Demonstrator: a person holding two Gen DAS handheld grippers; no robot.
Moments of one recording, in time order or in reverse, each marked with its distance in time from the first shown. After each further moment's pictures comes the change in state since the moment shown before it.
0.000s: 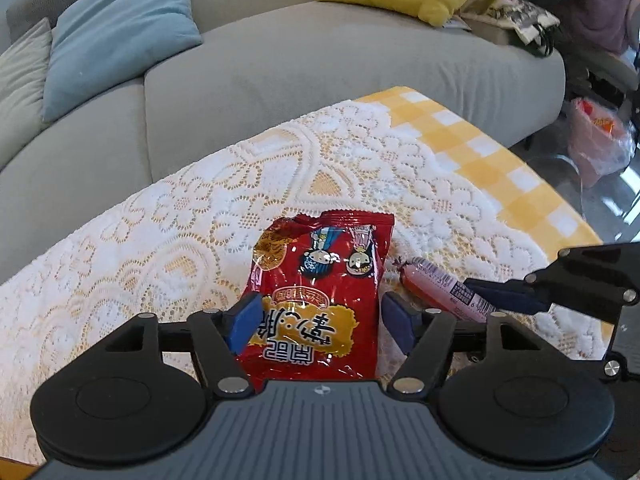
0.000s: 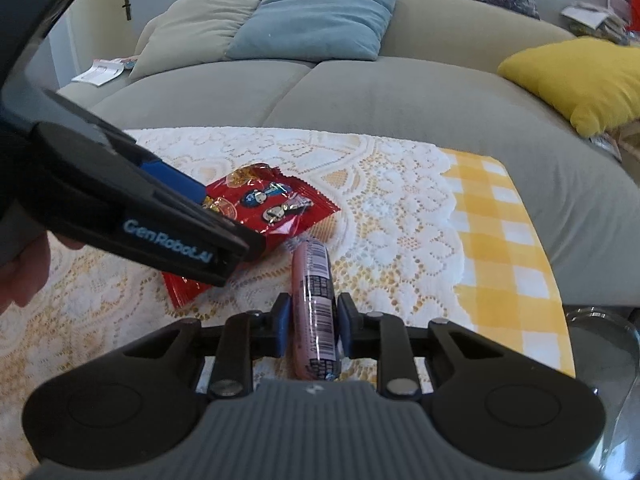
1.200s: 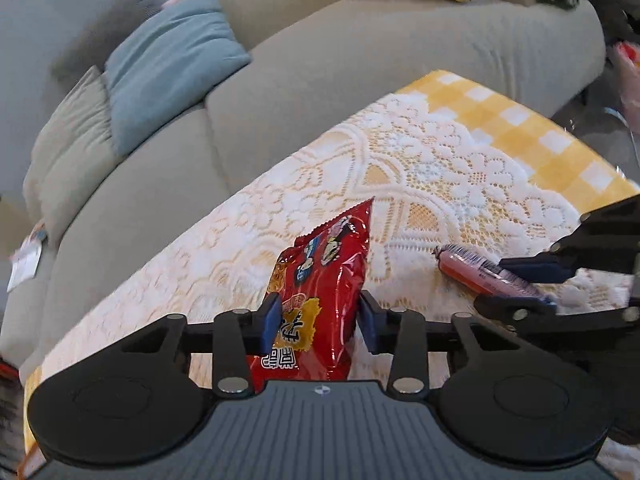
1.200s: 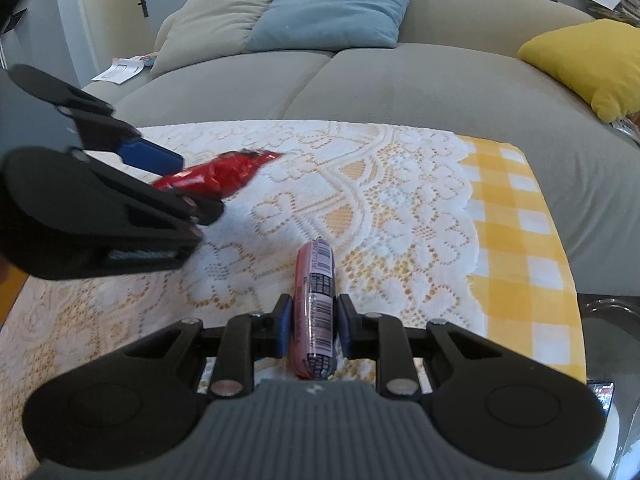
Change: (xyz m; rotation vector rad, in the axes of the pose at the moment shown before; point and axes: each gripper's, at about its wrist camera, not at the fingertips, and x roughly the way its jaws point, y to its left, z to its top) left arm -0.046 -0.026 -0.002 0.088 0.038 0.289; right arm -0.002 -0.012 0.004 0.025 0.043 0.113
